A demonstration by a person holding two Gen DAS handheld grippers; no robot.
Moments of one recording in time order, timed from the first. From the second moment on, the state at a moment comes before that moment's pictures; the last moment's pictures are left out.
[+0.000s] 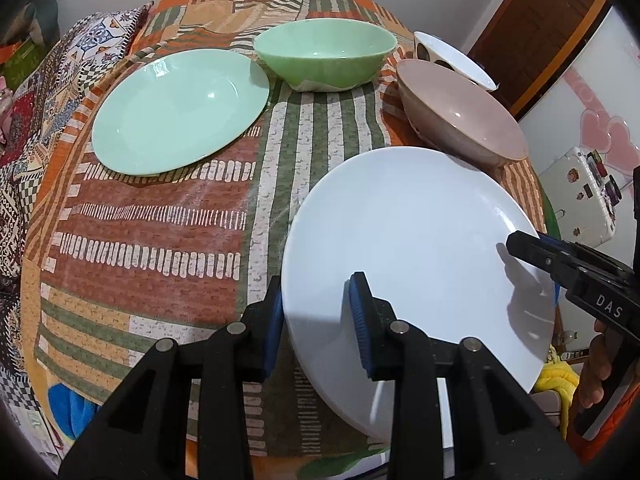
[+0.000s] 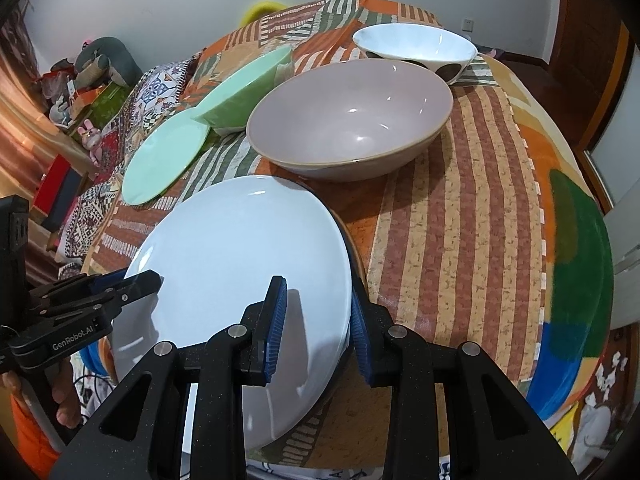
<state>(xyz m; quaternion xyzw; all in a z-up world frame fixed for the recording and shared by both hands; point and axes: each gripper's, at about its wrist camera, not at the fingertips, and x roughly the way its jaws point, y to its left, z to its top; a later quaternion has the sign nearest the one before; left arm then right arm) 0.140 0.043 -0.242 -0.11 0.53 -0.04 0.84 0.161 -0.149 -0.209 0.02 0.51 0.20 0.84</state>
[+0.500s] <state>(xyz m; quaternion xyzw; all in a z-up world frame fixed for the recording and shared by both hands) 0.139 0.042 -0.241 -0.10 0.52 -0.04 0.85 0.162 -0.147 -0.208 0.00 0.51 0.19 0.84</state>
